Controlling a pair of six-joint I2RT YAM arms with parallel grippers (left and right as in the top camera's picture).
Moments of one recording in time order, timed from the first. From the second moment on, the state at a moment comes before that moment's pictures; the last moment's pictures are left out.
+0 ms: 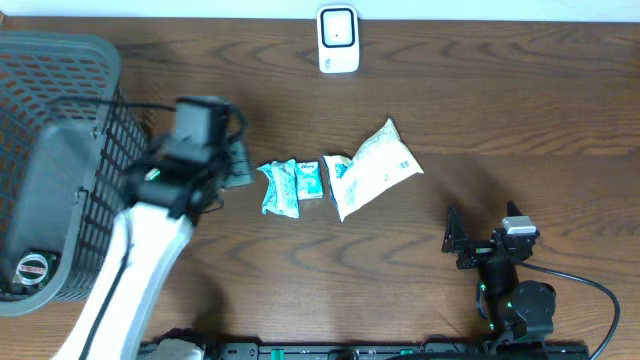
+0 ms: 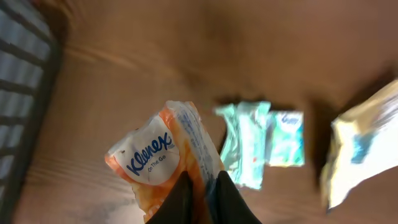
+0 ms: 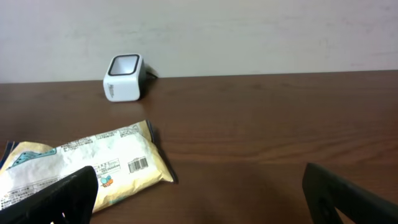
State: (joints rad) left arm -0.28 1.30 1.22 -0.96 -0.13 -0.41; right arm 0.09 0.02 0.01 -0.07 -0.01 0.09
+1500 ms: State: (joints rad) left arm 0.17 1.14 1.53 -0.78 -0.40 -0.43; right arm 0.09 0.02 0.01 -0.07 0.00 0.09
